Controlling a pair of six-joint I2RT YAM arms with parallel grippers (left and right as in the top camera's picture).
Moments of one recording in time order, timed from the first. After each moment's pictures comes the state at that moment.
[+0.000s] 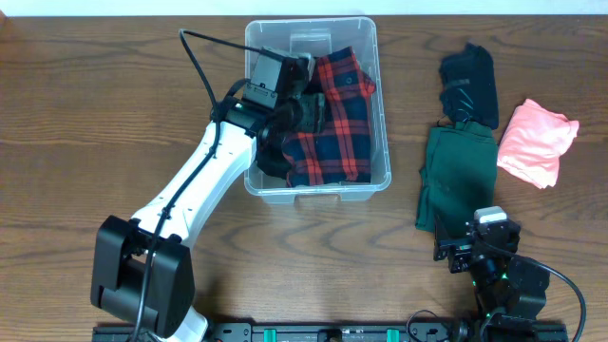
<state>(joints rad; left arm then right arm) -0.42 1.74 1.37 -0.55 0.19 -0.30 -0.13 0.02 0.15 -0.51 -0.24 -0.15</state>
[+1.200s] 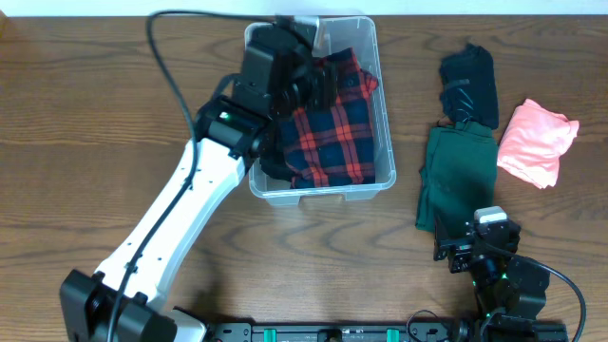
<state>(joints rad) -0.47 1.58 1.46 -0.35 0.17 -0.27 -0.13 0.02 0.15 -0.51 -0.24 -0.15</state>
